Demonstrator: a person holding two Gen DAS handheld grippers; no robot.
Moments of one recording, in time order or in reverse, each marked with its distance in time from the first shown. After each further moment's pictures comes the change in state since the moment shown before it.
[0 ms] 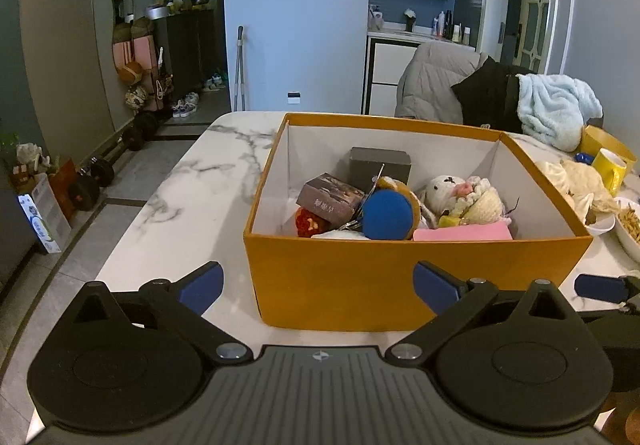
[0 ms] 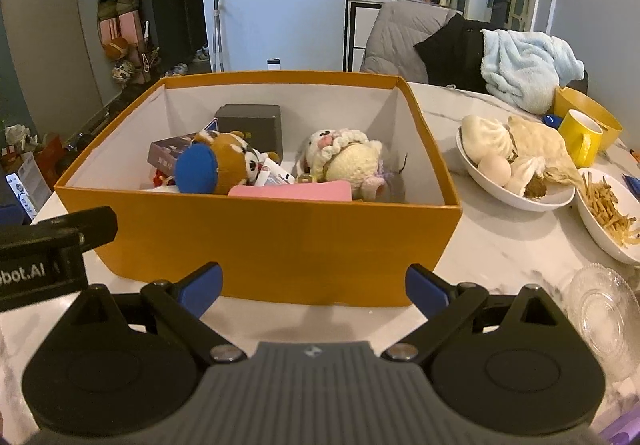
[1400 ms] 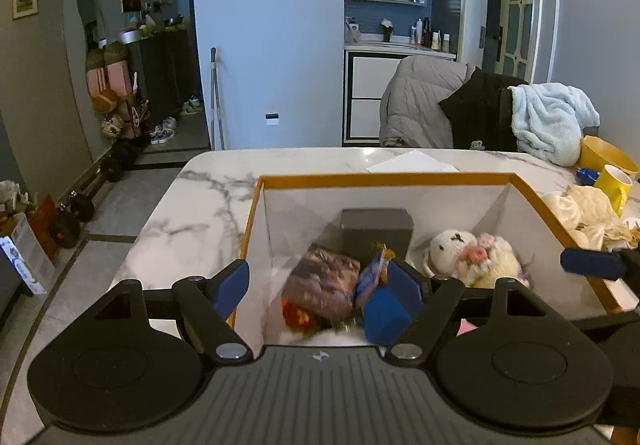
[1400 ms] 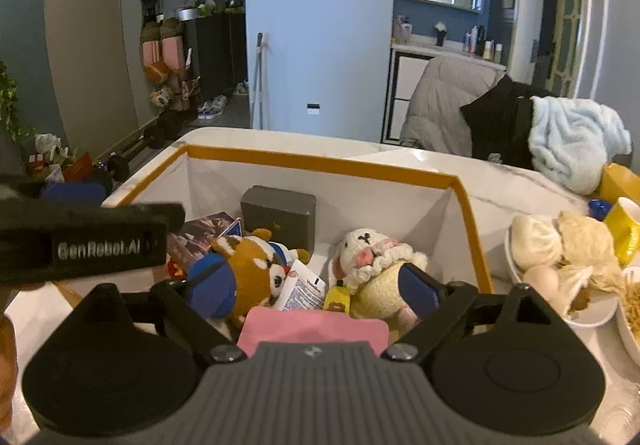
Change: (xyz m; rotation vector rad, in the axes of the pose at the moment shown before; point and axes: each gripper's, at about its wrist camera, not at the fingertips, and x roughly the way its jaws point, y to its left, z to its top) left arm 0.047 -0.007 0.056 0.100 -0.038 -0.106; right arm 0.025 0.012 0.064 -0.093 -0.141 0.085
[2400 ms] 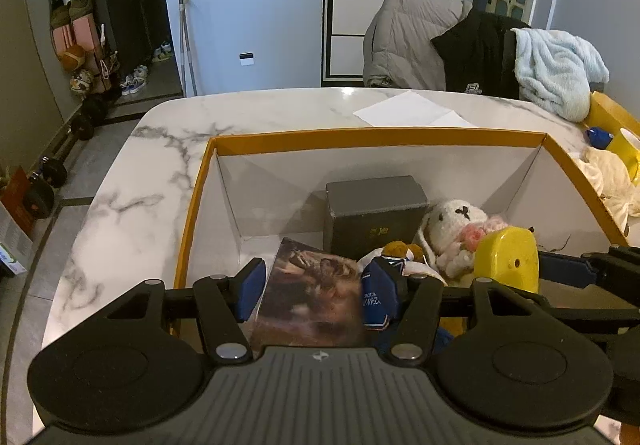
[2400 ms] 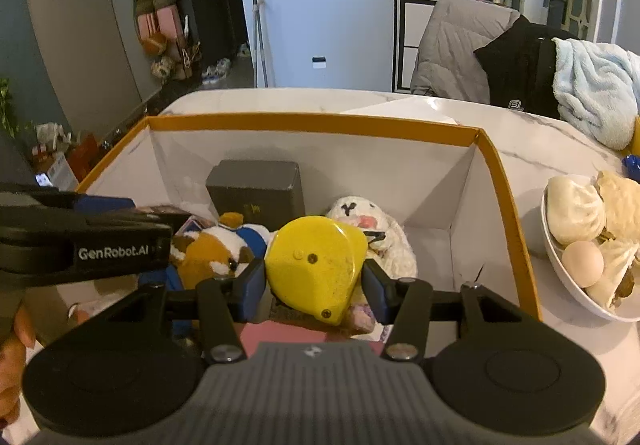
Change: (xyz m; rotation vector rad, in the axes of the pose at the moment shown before) left arm 0.088 -0.005 0.019 0.072 0.210 -0.101; right arm 0.077 -0.027 0.012 0.059 0.166 0.078
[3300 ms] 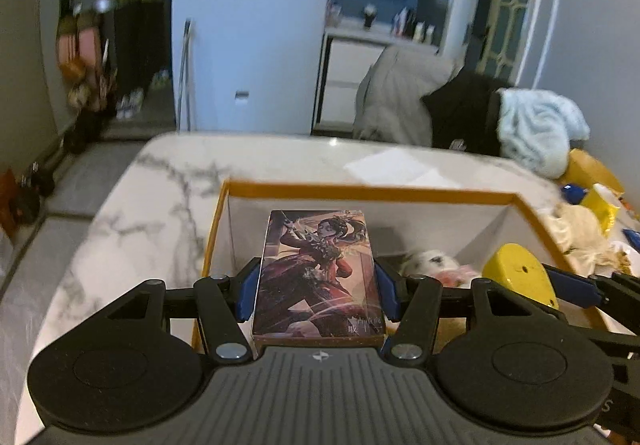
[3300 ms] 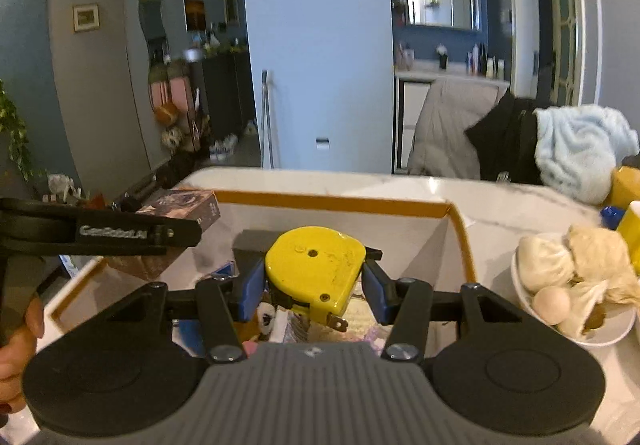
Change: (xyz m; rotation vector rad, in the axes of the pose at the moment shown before) left arm -0.020 0.019 0.002 -0.058 -0.125 -0.098; right arm -0.045 0.001 -0.013 -0.015 -0.241 0.005
